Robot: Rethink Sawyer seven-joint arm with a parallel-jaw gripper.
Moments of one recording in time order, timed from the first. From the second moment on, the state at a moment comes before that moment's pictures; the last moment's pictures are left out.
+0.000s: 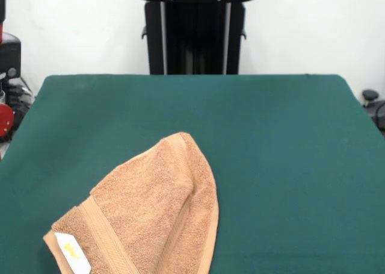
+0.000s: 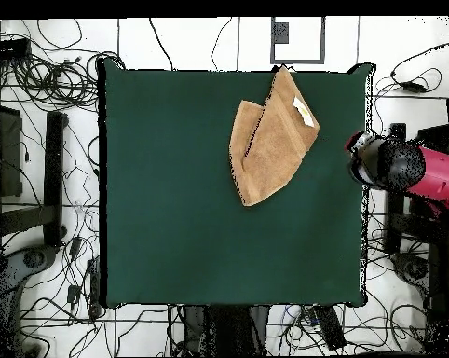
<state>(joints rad) -0.74 -0.47 0.34 1.19 -0.54 0.68 2.08</state>
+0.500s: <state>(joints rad) -0.86 -0.48 0.39 1.19 -0.55 0.68 2.06</state>
